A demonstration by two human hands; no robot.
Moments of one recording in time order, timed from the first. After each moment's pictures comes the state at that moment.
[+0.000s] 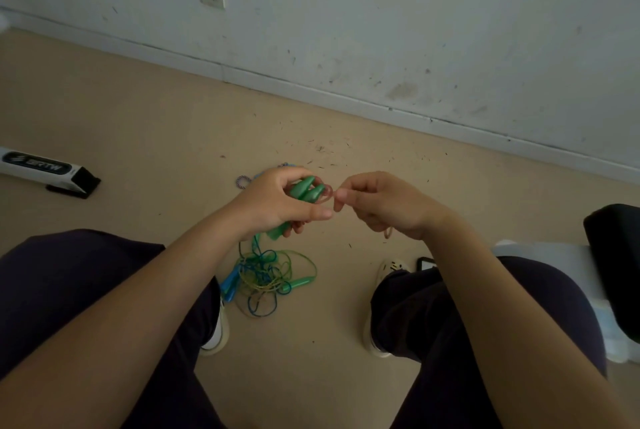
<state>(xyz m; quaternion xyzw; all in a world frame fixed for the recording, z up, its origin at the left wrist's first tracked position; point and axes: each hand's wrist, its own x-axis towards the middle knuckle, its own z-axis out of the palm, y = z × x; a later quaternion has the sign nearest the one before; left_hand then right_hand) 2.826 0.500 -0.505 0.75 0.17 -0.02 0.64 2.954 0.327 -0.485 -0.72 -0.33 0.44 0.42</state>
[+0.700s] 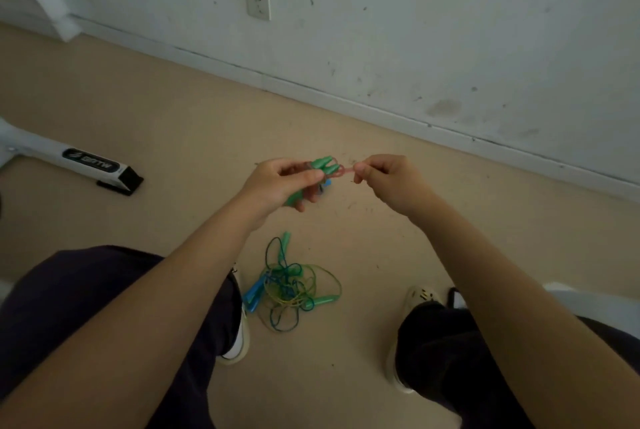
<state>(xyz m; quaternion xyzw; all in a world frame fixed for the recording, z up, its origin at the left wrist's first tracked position) 2.846 0.559 -0.521 0.65 0.29 0.09 0.70 2.996 0.404 -0.509 -0.81 -0.34 0.22 0.43</state>
